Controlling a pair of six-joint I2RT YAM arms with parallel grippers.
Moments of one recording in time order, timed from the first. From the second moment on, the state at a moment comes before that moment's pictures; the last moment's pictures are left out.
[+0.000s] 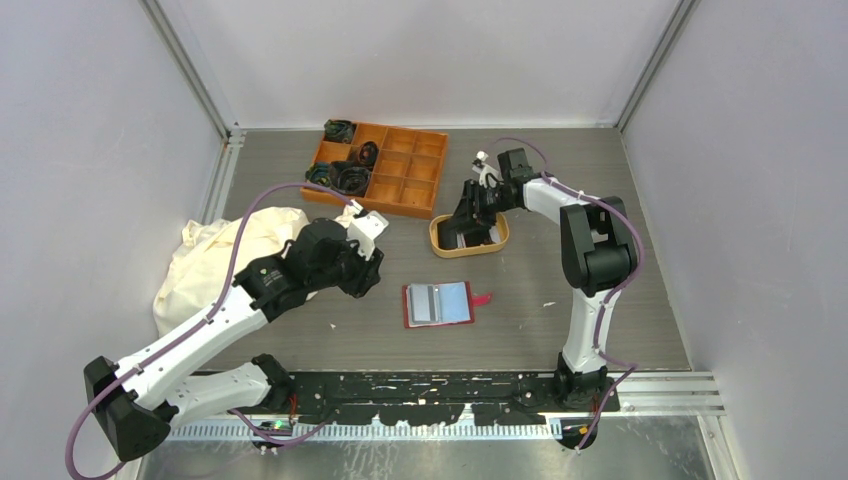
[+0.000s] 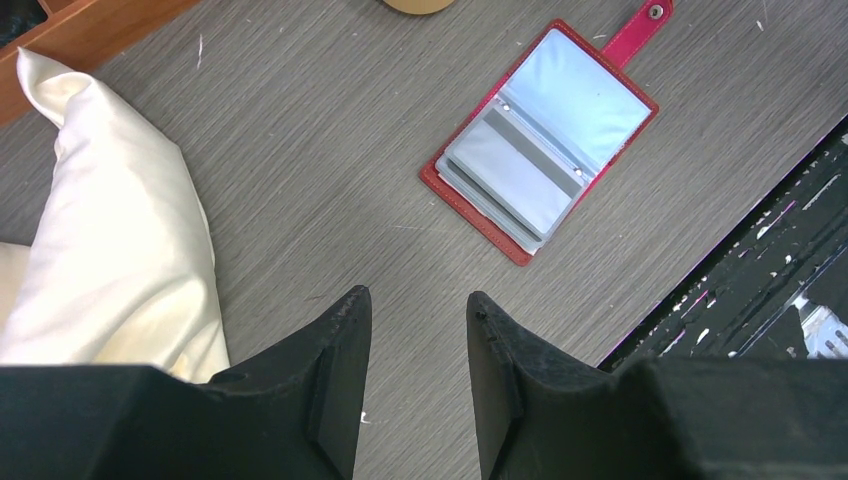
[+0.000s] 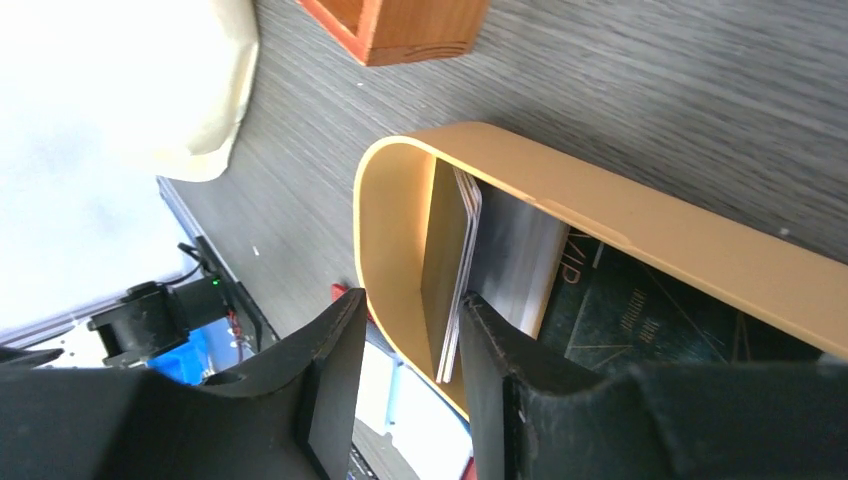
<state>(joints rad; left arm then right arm) -0.78 0.99 0.92 -0.59 0.02 -0.02 0.23 2.00 1.35 -0.40 -0.77 0.32</state>
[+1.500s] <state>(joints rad) -0.76 1.00 0.92 -0.59 0.02 -0.02 0.26 2.07 1.37 -0.39 -0.86 0.37</state>
